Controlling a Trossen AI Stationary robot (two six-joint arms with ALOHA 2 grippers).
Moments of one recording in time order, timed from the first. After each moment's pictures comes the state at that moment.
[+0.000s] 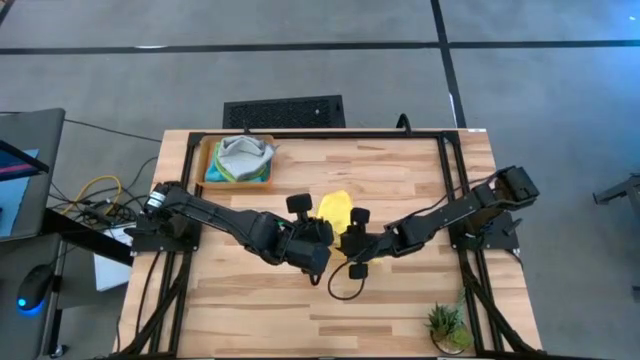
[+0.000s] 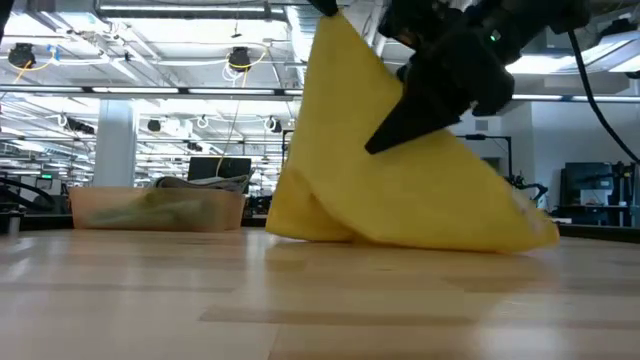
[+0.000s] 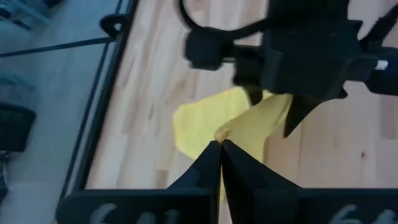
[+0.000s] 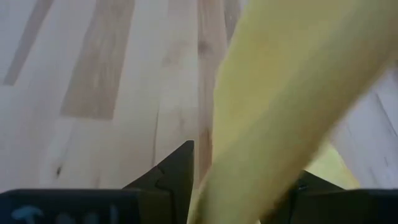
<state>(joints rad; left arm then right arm) -0.35 1.88 1.91 -1.13 -0.67 -0.27 0.33 1.65 0.91 -0.08 0.40 0.02</state>
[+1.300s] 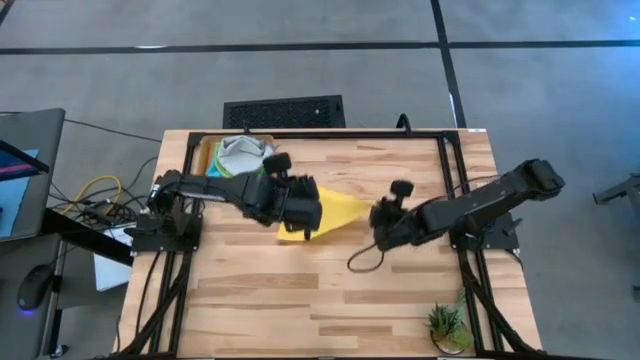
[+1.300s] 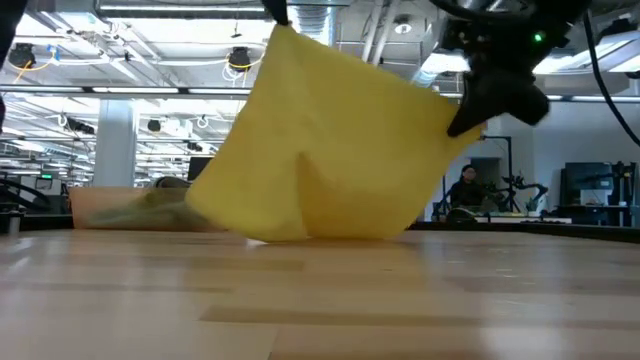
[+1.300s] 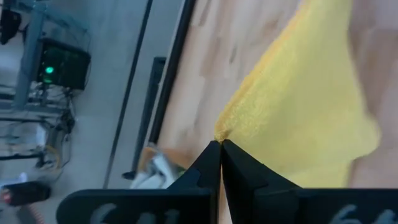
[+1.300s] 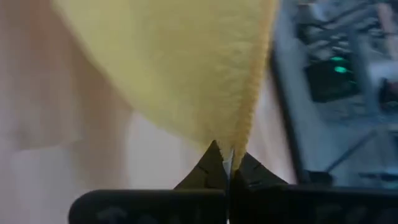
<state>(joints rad) -0.17 1.88 2.11 -1.57 -0.73 -0.31 0.30 1.41 0.93 -0.80 0.80 0.20</state>
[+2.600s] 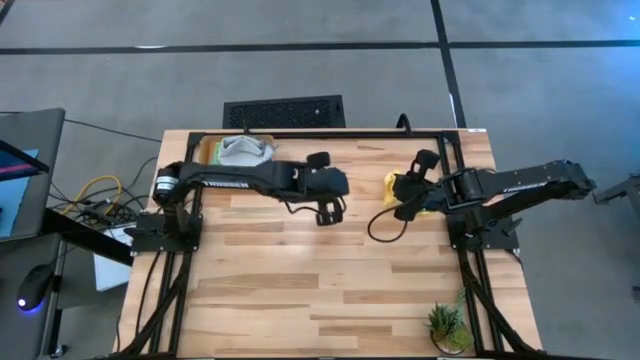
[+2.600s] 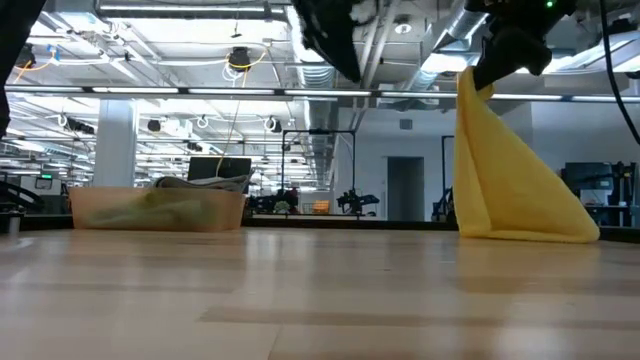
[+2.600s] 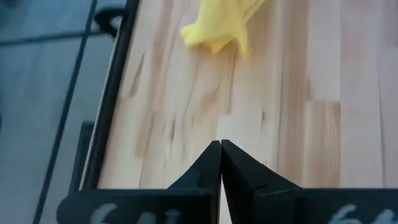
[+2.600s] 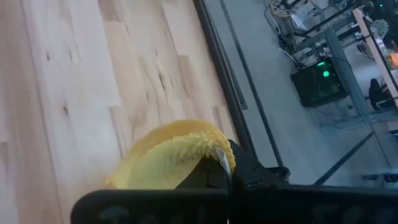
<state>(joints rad) 0.01 1.89 1.81 -0.83 -0.38 0.09 0.14 1.06 0.93 -0.87 0.76 -0.03</state>
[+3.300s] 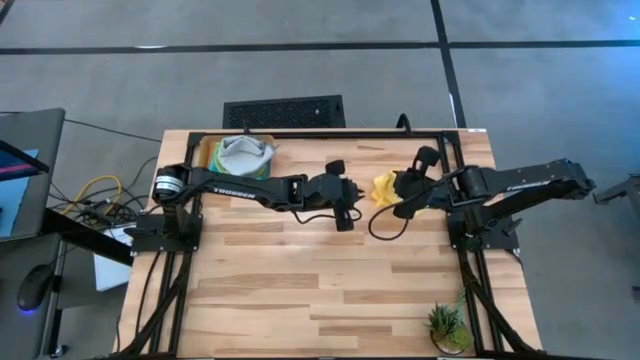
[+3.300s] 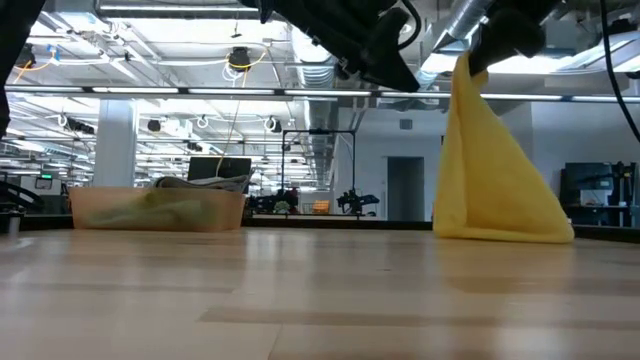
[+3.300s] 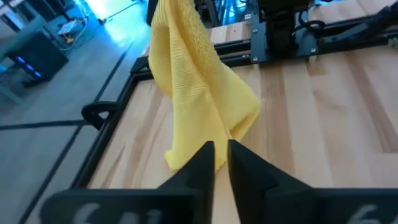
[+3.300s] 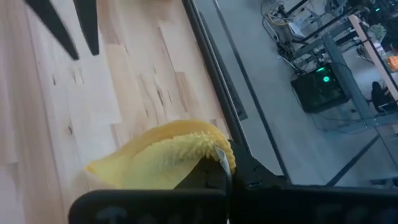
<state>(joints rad) 0.01 1.88 1.47 -0.05 -0.29 0.18 0.15 1.06 0.99 -0.87 0.76 -0.03</state>
